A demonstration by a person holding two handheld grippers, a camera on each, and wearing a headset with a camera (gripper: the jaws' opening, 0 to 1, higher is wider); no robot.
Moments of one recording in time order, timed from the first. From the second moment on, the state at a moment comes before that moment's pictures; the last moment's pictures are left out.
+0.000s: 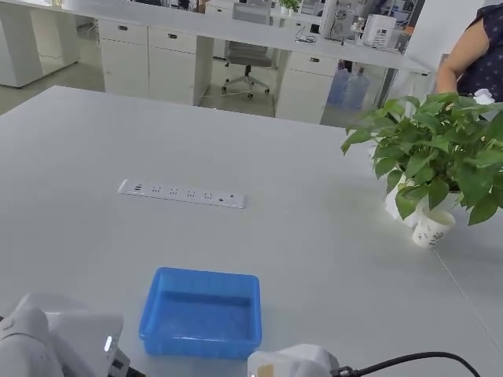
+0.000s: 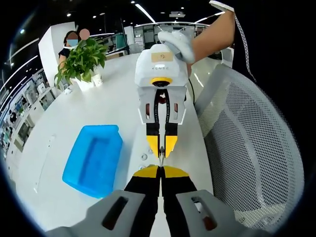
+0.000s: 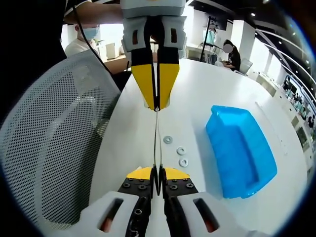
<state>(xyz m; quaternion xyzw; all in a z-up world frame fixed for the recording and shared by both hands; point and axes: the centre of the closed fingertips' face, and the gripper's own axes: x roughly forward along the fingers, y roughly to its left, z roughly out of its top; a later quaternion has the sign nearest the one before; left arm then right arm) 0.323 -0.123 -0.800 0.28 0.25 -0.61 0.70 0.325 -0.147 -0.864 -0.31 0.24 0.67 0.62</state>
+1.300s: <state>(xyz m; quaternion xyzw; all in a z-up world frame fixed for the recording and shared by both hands) 0.329 -0.169 -0.777 0.24 0.21 -0.64 0.70 0.327 -0.153 -0.863 -0.28 0.24 0.67 0.65</state>
